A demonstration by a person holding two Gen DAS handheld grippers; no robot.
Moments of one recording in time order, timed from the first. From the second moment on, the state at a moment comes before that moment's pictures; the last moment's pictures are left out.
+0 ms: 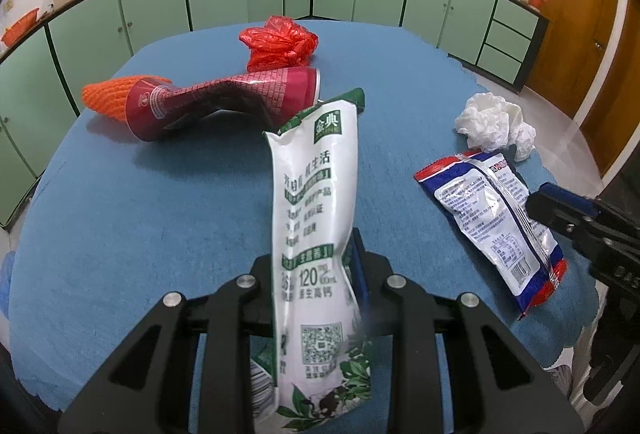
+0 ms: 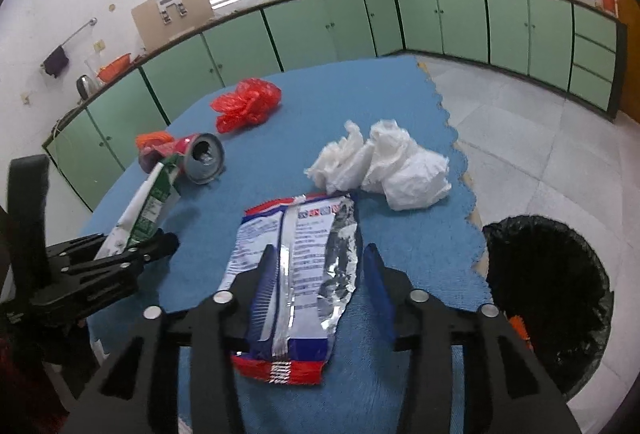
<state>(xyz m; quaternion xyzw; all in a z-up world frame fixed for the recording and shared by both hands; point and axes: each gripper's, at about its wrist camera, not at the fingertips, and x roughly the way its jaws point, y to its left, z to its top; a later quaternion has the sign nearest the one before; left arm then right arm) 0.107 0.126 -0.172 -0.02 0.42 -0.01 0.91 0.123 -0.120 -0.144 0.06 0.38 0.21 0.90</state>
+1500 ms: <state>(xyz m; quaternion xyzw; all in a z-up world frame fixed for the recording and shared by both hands) 0.121 0.035 -0.094 -0.01 0.34 -0.13 0.93 0.087 -0.173 -0.032 0.03 0.24 0.18 0.95</state>
